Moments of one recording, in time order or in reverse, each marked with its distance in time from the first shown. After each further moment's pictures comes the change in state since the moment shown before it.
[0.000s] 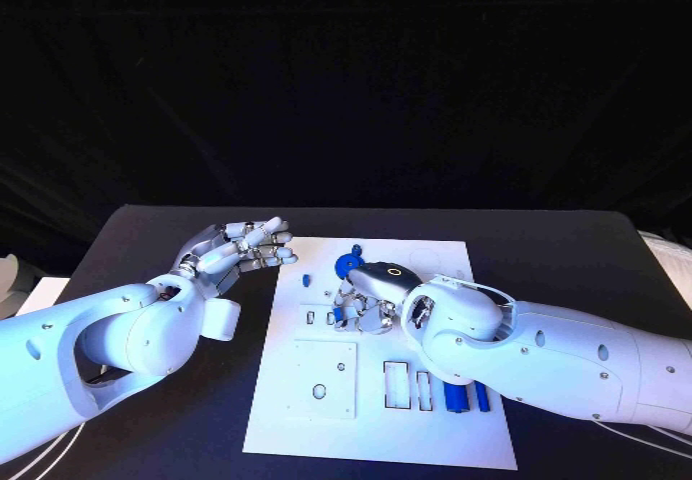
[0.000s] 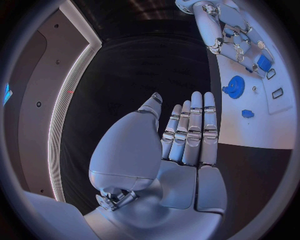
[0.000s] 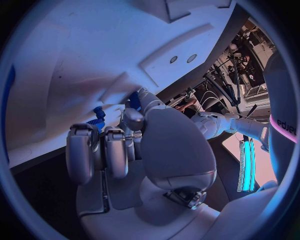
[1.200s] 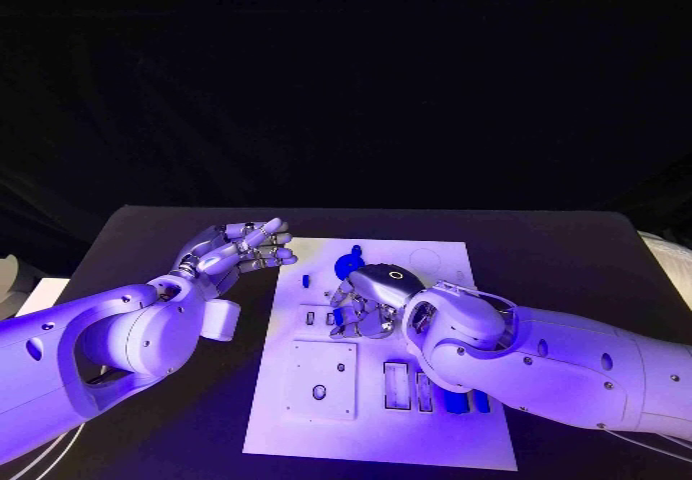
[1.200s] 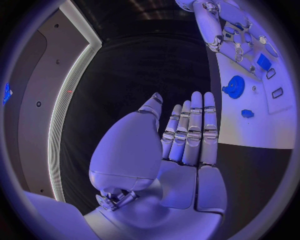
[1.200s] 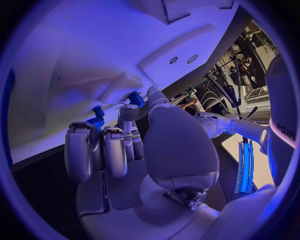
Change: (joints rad) left arm 0.000 0.002 0.000 -0.005 0.000 0.004 -0.001; left_hand 0.004 0.004 0.003 -0.003 0.000 0.004 -0.004 0.000 0.000 0.000 0.000 -0.004 0.000 0.000 0.000 0.000 0.004 0.000 0.003 0.003 0.000 -0.001; right arm -0.010 -0.011 -0.007 0.026 -0.030 -0.060 -0.020; right_hand -0.061 -0.074 -0.121 0.108 0.000 -0.093 0.022 -0.012 -0.009 -0.055 0.020 -0.124 -0.086 0.000 0.021 -0.012 0.000 0.000 -0.004 0.018 -0.022 0.000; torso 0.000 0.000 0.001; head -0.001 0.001
